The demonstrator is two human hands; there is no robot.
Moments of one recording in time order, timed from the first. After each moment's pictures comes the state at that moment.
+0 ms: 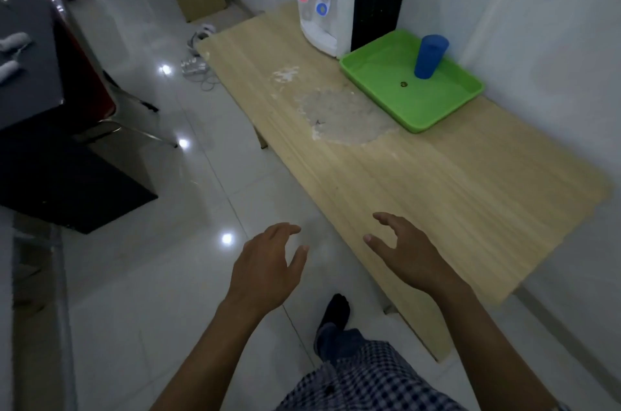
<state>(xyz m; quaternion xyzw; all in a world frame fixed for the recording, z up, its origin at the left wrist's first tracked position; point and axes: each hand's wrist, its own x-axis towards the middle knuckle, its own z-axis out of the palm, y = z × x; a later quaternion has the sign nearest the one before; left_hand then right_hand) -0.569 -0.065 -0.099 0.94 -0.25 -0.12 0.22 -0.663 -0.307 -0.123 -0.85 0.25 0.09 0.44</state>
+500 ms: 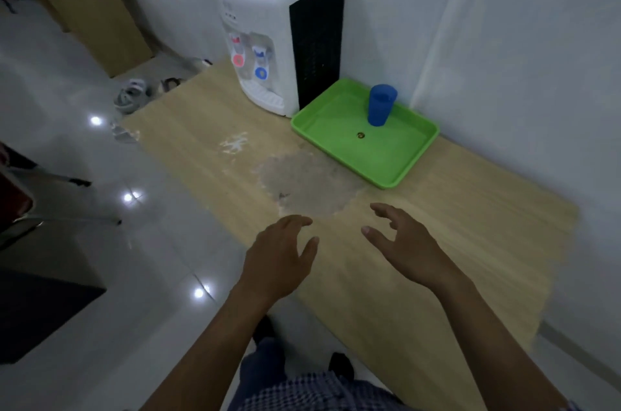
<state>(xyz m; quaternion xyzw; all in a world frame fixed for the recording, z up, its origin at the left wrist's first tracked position) -0.384 -0.211 -0.087 0.88 -0.39 -0.16 0.22 -0.534 -0.399 -0.083 -0.84 0.34 -0.02 0.42</state>
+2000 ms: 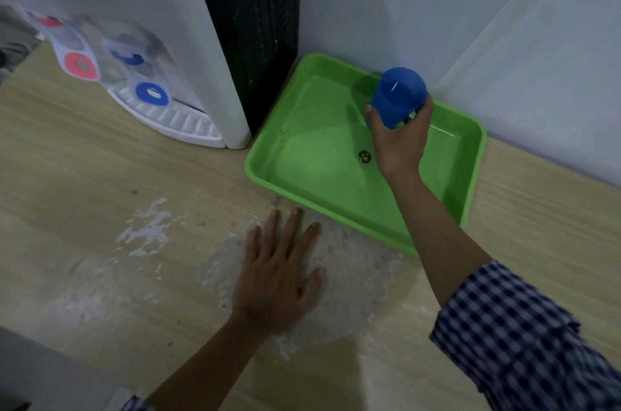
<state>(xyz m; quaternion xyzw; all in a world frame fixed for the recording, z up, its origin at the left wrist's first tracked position) -0.152 -0.368 -0.270 0.77 -0.61 -0.14 0.06 -0.228 -0.644 -0.234 -0.58 0.59 -0.41 0.39</state>
